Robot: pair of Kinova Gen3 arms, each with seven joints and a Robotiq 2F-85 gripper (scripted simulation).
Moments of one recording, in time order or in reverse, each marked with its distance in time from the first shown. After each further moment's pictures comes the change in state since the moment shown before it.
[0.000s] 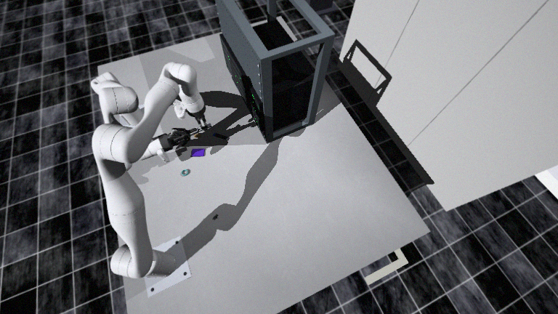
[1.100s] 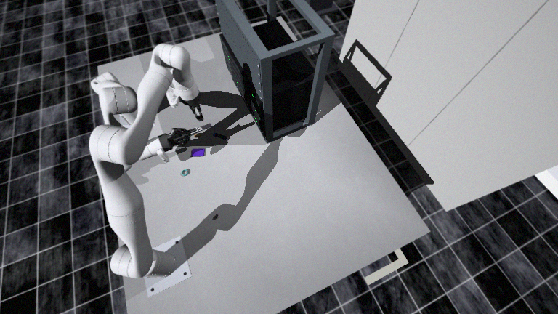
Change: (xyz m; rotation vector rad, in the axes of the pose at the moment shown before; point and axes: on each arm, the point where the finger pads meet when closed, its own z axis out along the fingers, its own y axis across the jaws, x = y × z) left arm 0.000 0.000 0.000 0.000 0.000 0.000; right arm 0.000 0.000 -0.076 -0.001 0.000 0.000
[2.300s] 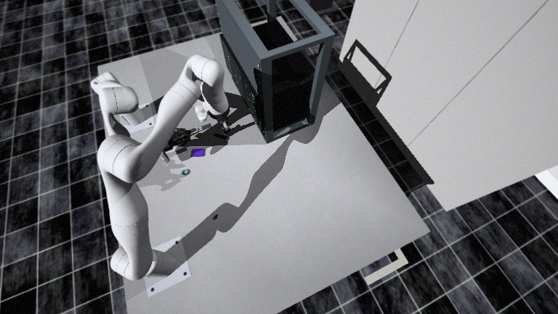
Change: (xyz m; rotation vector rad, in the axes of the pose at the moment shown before) left arm 0.000 0.000 0.000 0.000 0.000 0.000; right arm -0.073 -0.122 -0.021 0.003 0.003 0.019
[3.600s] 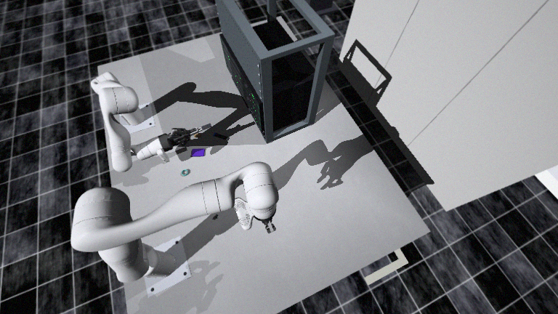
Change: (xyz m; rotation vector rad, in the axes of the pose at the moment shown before) left arm 0.000 0.000 0.000 0.000 0.000 0.000; right arm -0.005 -0.381 0.008 -0.003 0.001 0.028
